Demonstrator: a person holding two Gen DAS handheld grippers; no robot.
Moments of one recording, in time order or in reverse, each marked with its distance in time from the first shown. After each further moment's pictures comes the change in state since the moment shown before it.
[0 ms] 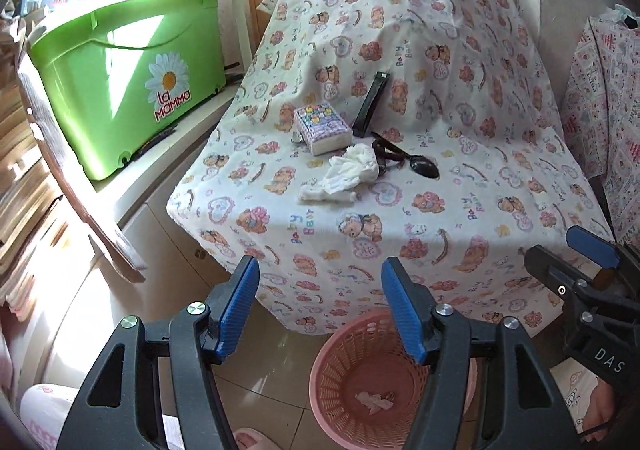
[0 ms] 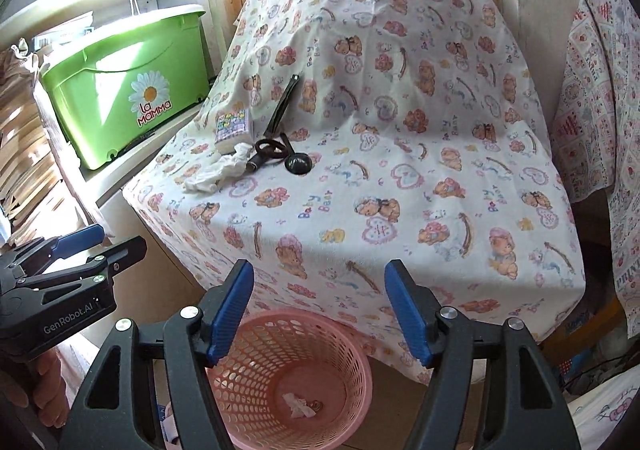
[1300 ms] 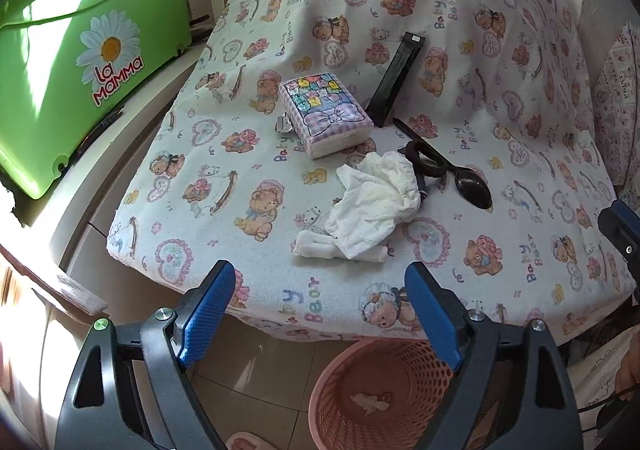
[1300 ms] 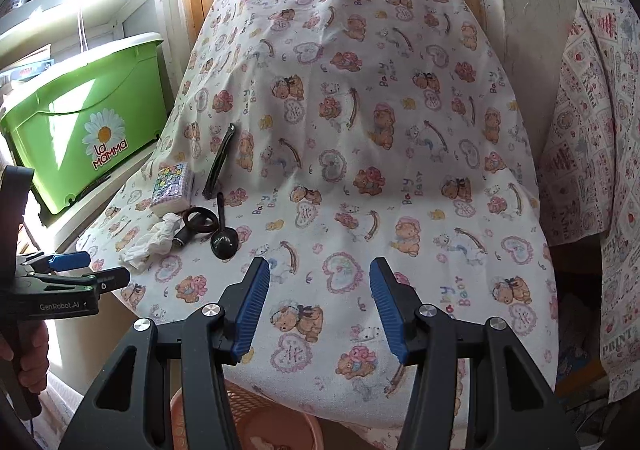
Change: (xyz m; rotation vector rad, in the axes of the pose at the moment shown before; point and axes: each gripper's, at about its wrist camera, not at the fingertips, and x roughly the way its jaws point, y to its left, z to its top) left arm 0.113 0.016 0.054 -0.001 0.208 -0.077; right arm 0.046 -0.055 0.060 0.016 -0.048 -0.064
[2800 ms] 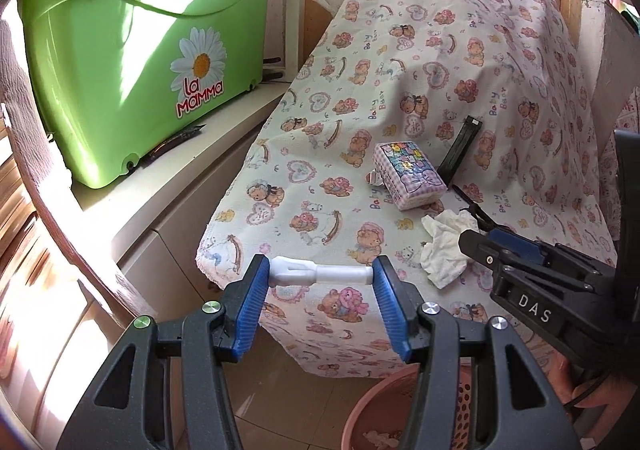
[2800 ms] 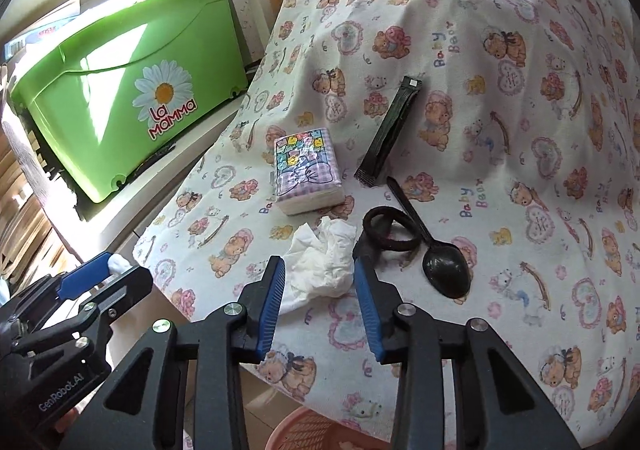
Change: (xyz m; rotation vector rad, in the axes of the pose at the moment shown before) left arm -0.045 0.082 -0.024 -0.152 -0.216 0.024; right arm 0.086 0.152 0.023 -0.036 0.132 0.182
